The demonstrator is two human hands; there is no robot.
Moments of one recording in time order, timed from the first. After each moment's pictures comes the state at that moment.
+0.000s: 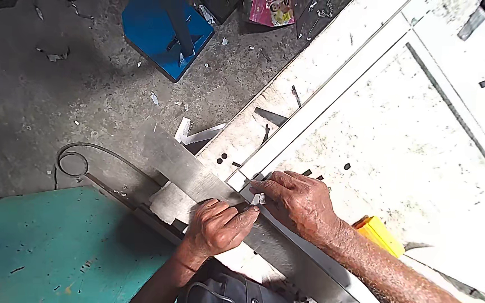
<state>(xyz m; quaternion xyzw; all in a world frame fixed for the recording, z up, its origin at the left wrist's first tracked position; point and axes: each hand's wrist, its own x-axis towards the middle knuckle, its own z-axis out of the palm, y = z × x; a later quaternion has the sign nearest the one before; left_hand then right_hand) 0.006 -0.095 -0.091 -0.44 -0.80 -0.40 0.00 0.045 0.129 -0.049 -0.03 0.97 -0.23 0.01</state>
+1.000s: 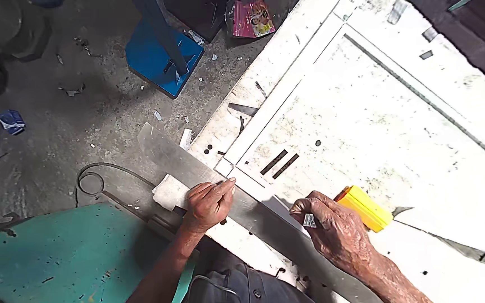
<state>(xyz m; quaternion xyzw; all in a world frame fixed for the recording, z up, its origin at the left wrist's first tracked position) 0.003 -0.091 -0.097 -0.38 -0.81 -0.44 0.02 0.168 0.149 -0.006 0.09 0.94 -0.32 0.00</state>
